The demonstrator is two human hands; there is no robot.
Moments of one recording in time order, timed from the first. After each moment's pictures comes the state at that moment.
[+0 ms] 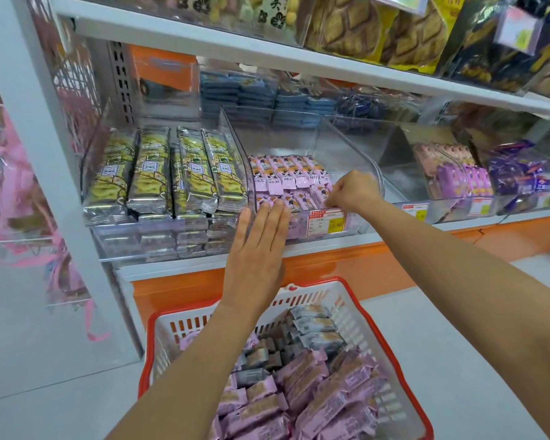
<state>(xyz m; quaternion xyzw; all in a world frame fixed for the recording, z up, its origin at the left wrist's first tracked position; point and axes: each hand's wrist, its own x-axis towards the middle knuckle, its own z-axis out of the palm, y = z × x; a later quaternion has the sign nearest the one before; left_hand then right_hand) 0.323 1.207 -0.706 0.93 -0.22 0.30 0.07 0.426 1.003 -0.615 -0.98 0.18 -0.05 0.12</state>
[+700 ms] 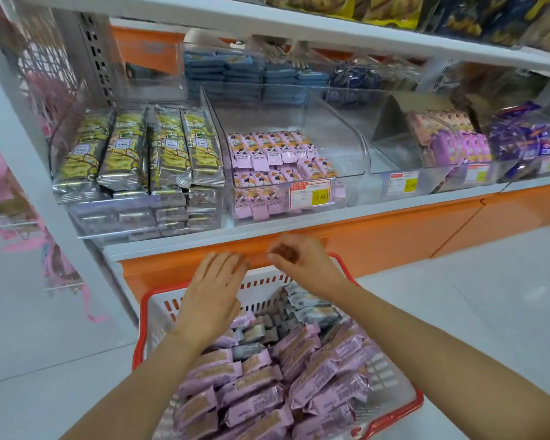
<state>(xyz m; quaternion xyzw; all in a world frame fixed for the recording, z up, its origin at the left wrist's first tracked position) 0.284 1.253 -0.785 0.94 -0.30 0.17 0.02 0.291 1.049 -0.715 -0.91 -0.13 -0.04 0.40</state>
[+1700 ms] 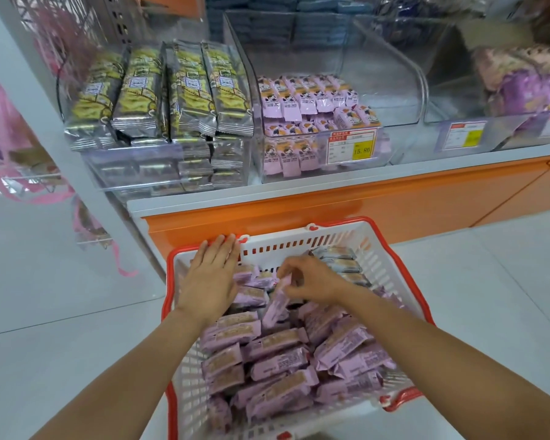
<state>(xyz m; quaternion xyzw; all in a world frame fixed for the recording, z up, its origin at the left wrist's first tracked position) 0.276 1.297 -0.838 0.97 -0.24 0.00 0.04 0.280 1.055 -0.825 -0.91 -0.15 0.21 0.33</state>
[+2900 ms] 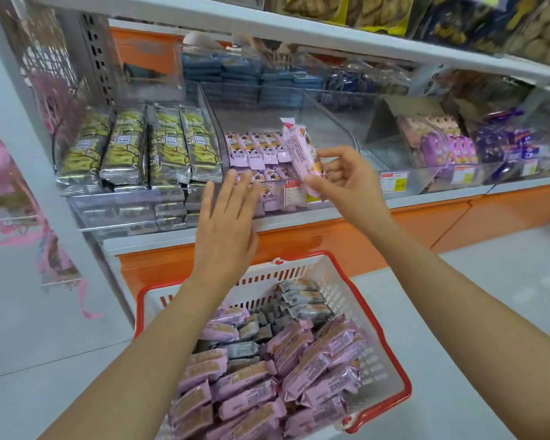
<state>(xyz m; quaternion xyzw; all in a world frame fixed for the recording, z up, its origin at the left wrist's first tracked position) 0.309 1.218 -0.702 0.91 -0.23 0.32 0.13 0.309 1.009 -0.616 -0.86 -0.04 -0.20 0.47</state>
